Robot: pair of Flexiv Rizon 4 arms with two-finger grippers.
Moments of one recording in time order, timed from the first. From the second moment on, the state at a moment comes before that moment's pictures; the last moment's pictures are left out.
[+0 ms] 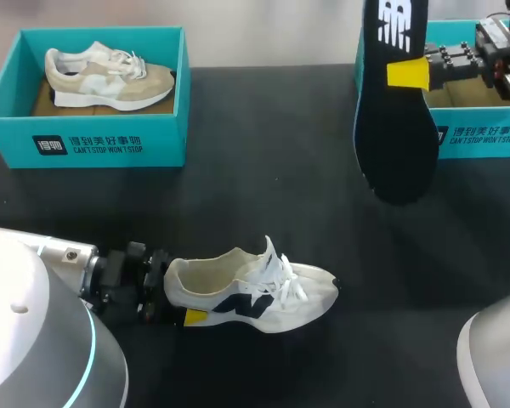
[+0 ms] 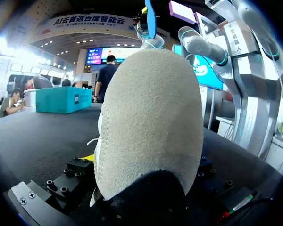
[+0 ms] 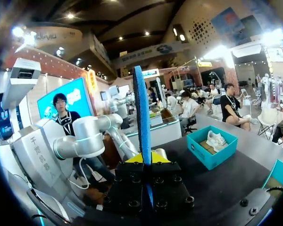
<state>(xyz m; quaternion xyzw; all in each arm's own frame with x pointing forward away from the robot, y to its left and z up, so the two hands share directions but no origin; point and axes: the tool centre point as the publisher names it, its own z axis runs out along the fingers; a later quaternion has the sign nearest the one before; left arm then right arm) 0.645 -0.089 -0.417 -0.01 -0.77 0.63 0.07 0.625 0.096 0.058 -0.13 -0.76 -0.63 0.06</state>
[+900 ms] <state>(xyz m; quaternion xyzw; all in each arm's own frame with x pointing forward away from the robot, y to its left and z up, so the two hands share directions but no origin) 0.644 -0.089 -0.417 -0.02 -0.77 0.63 0.06 0.611 0.094 0.028 -0.19 -0.73 -0.65 0.11</state>
